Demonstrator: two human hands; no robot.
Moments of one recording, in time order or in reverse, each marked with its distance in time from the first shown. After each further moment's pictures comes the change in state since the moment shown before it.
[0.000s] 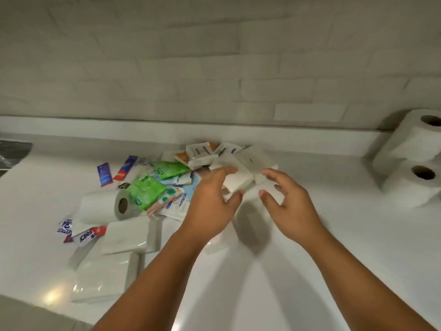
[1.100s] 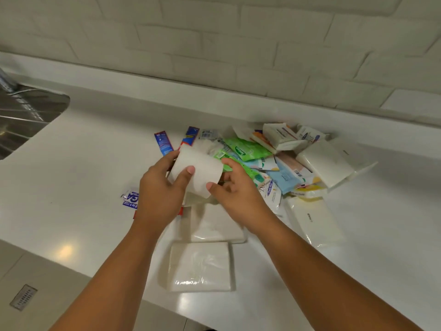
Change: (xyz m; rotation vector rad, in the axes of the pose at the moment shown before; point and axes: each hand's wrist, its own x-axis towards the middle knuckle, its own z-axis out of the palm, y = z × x) left_hand -0.041 -0.236 -0.228 -0.117 0.310 -0.356; right_hand 0.042 -0.118 0.331 0.319 -0.316 0.334
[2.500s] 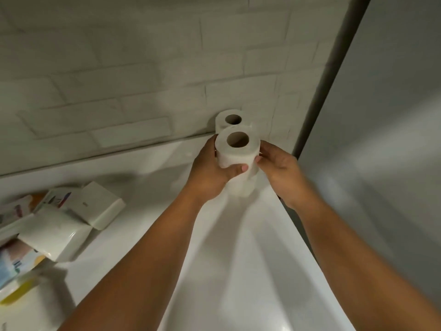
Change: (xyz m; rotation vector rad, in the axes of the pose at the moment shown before) left_hand -0.159 0.381 0.559 -0.350 -0.830 0.357; right_hand -0.205 0.077 -0.644 0.013 0.673 -0.169
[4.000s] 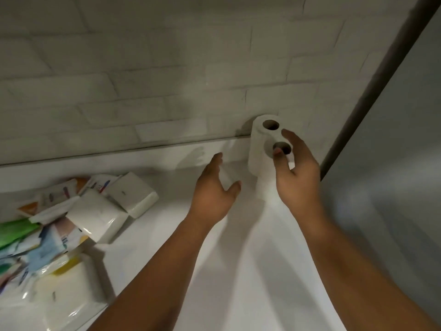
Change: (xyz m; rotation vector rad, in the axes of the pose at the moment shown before) left_hand -0.039 -0.036 -0.042 0.288 0.173 -0.145; right_hand -0.001 -0.032 0.059 -0.226 0.350 -0.185
